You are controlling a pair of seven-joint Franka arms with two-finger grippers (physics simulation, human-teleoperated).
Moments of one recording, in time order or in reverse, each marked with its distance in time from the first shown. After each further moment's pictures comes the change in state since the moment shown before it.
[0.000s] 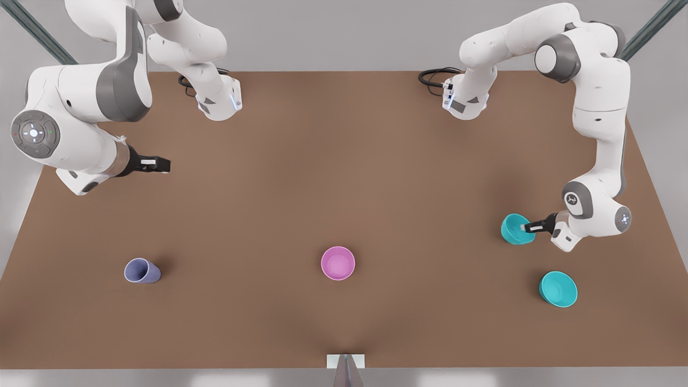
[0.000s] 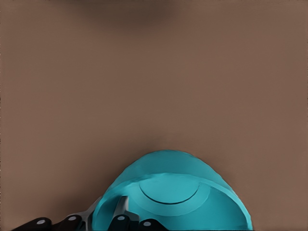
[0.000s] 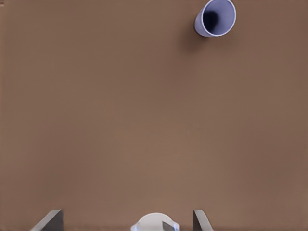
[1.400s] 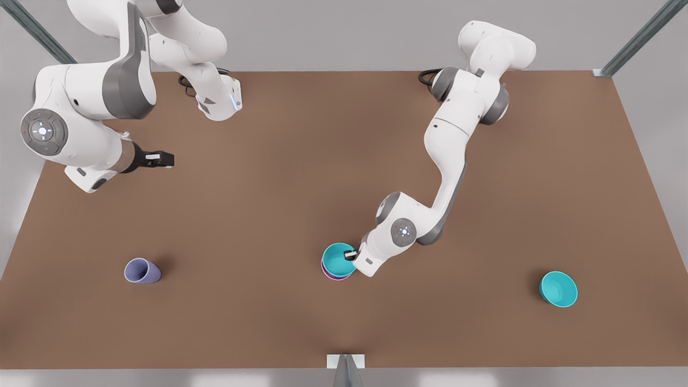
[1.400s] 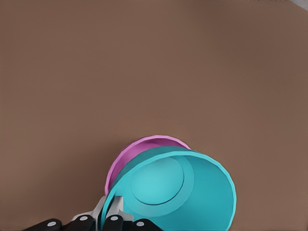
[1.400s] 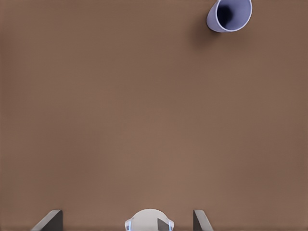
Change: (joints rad) left arm -0.874 0.450 -0.036 0.888 -0.064 0.025 -0.836; right arm 0.018 -0.052 -0.014 -0.094 0.007 0.030 -0.063
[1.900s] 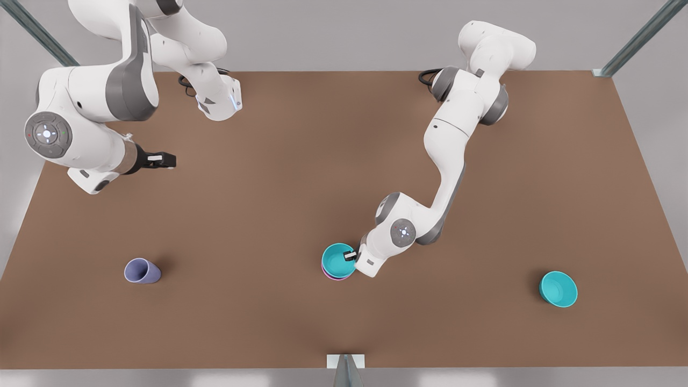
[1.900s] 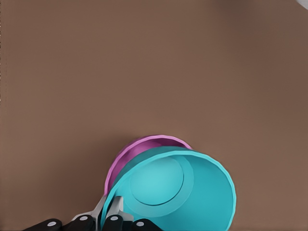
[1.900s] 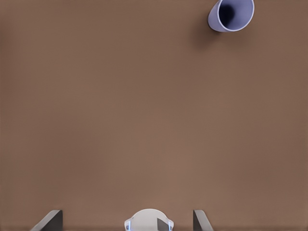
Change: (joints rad) left arm 0.003 0.000 -0.008 -0.006 -0.006 -0.010 -0.097; right arm 0.007 0.007 -0.001 0.001 -0.002 0.000 0.000
